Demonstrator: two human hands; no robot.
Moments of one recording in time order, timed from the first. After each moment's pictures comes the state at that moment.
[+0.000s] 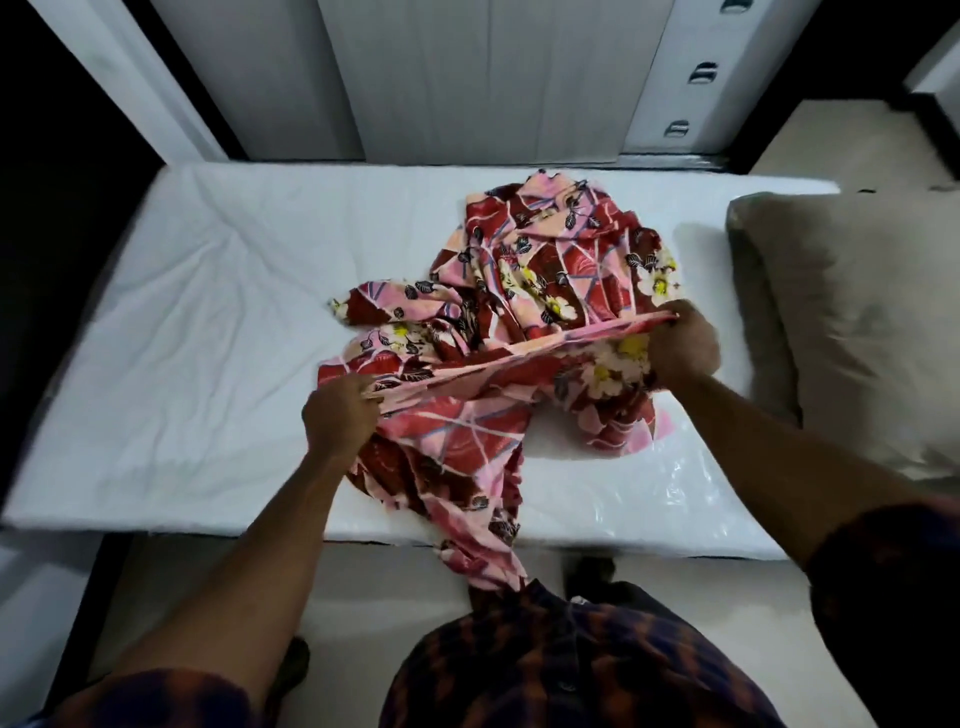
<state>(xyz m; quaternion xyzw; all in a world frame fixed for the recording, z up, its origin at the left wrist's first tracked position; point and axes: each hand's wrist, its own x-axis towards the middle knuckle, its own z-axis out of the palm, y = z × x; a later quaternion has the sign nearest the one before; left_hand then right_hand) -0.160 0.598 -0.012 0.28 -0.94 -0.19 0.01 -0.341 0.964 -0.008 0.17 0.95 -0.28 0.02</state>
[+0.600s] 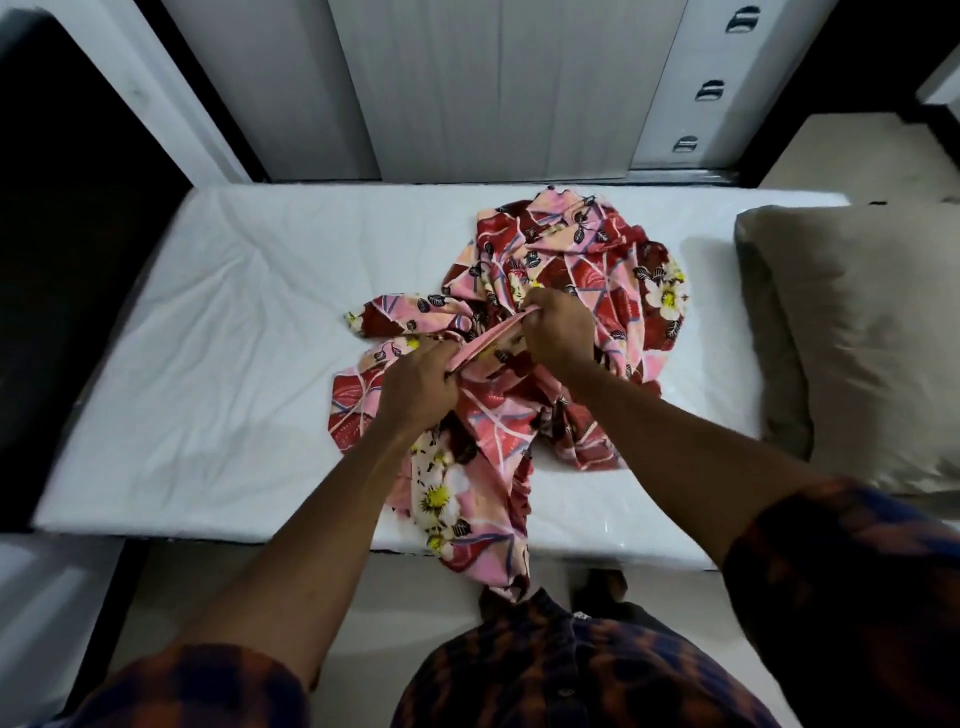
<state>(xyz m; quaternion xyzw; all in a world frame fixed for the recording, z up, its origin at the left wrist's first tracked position) -0.205 0.647 0.018 0.07 -0.97 -0.22 0.06 -0.314 0.818 0.033 -0.09 0.92 -0.37 -0.02</state>
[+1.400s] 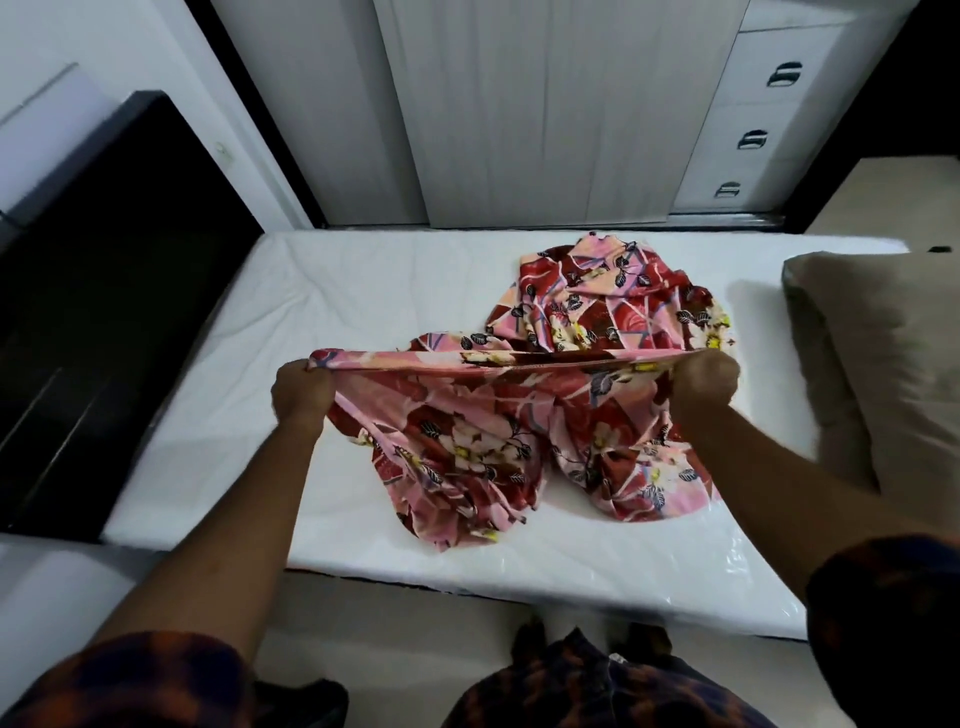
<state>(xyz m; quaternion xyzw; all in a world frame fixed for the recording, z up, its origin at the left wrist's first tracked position) -0.188 0.483 0.058 0.52 -0.77 -0.34 0.12 -0.357 0.915 0.006 0.32 0.76 -0.56 0.05</state>
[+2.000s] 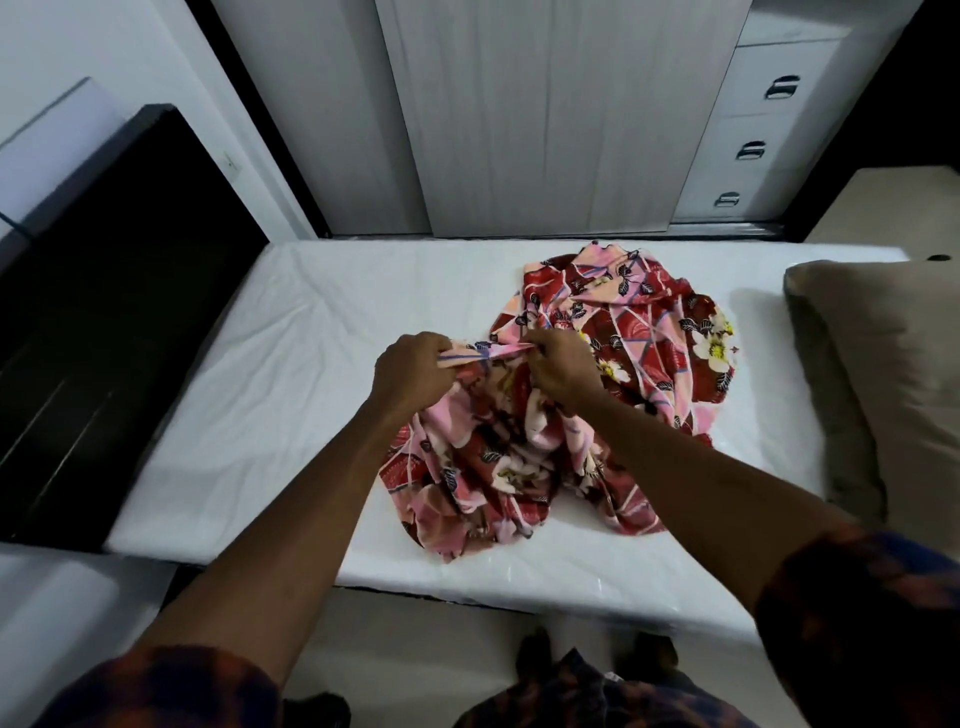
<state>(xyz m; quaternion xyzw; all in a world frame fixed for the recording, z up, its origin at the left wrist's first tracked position) -0.232 0.577 0.093 0.16 -0.97 -0.19 0.00 -0.319 0.769 0.050 -0.21 0.91 -0.37 0.03</state>
